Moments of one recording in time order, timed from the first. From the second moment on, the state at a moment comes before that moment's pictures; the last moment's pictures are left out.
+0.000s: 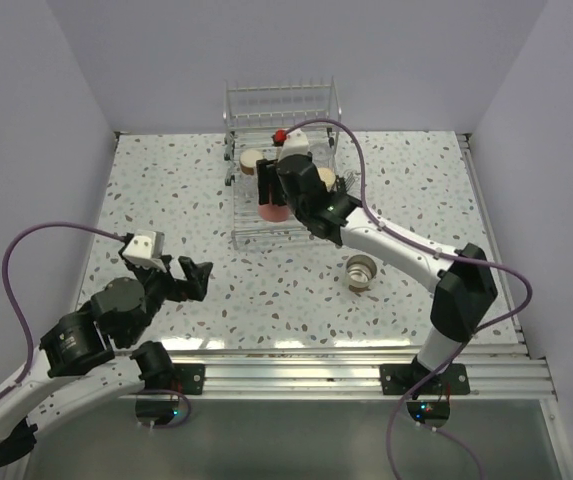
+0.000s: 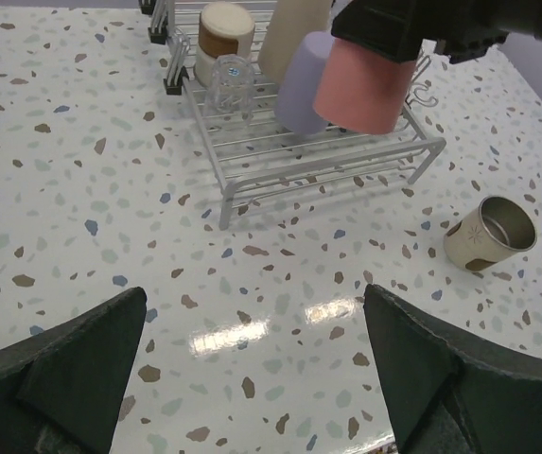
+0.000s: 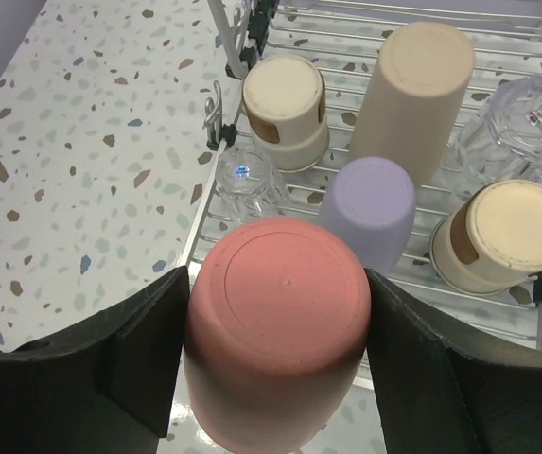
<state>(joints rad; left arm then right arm) -0.98 0.39 0.81 -0.70 -0.65 -0.42 0.83 1.68 1.46 -0.15 0.44 0.32</state>
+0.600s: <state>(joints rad) -0.98 0.29 0.77 -0.61 -0.60 -0.33 0.86 1.96 1.65 -0.13 0.44 0.27</state>
